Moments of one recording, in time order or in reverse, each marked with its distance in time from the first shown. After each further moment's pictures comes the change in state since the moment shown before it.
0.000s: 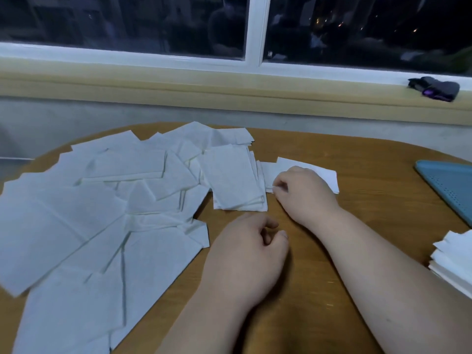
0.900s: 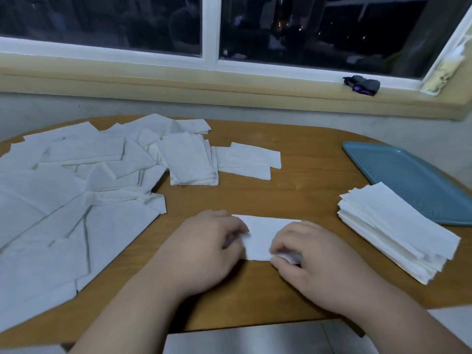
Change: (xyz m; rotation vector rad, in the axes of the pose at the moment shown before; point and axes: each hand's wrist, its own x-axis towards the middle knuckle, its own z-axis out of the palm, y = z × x) left_hand -0.052 0.006 -0.005 0.318 -0.261 0.353; right_hand -0.214 0.016 -0.076 0.075 -0.172 -0.109
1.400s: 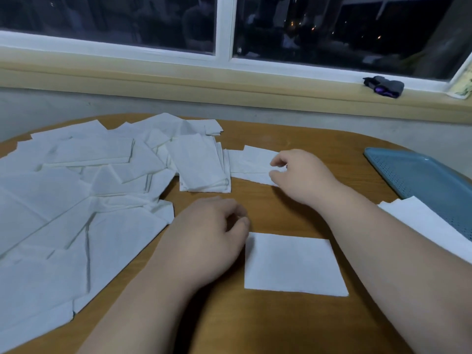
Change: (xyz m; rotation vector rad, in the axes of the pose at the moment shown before) left_hand 0.022 -0.010 -0.013 -0.129 0.214 -0.180; right_hand 0.171 0.033 -0.017 -0.005 0.130 0.239
